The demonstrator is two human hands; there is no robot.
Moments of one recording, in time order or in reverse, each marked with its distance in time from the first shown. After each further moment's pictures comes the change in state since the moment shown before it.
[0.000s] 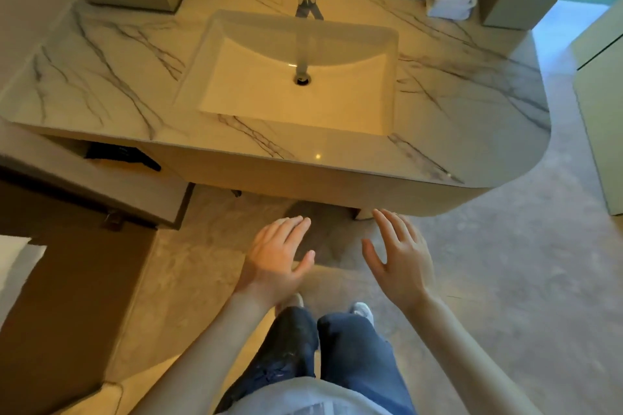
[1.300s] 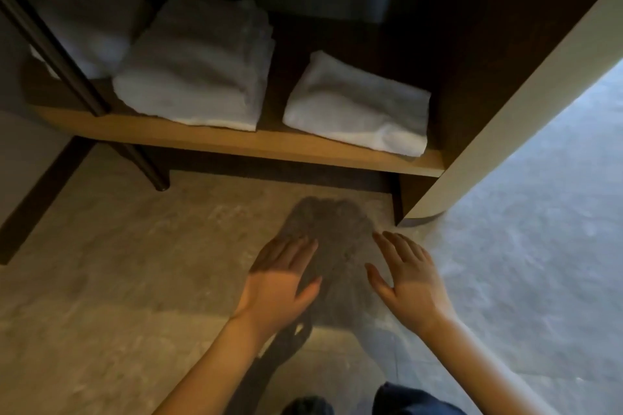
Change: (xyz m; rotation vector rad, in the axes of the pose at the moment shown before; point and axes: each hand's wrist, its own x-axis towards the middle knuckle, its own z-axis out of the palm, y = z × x) left_hand 0.095 -0.361 0.591 0.136 0.032 0.172; right_hand 0.016 0.266 0.631 -0.213 -0.105 0.018
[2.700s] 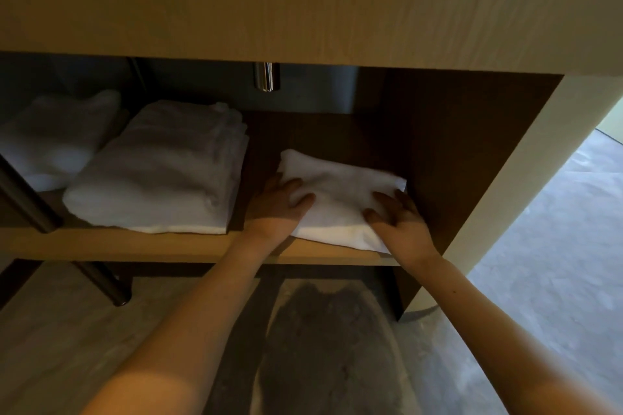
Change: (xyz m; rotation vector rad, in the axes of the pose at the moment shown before) left_hand 0.267 -0.046 -0.058 -0.125 0.166 -0.143; right_hand 0.222 0.057 -0.038 0.536 0.272 0.220
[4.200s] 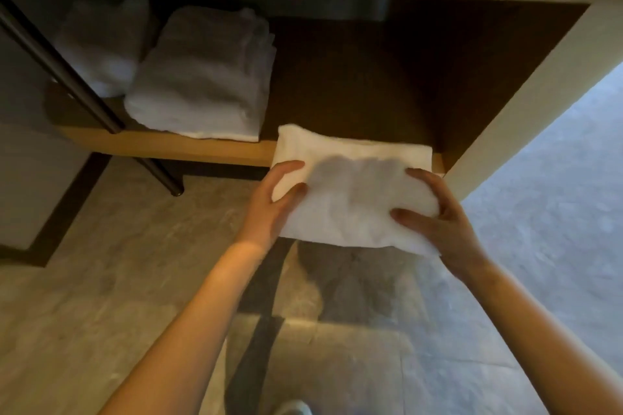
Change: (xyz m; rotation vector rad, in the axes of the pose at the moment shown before) left_hand -0.177 0.023 -0.051 -0.899 -0.038 -0.328; right_hand -0.150 -0.025 -0.064 0.502 -0.241 0.164
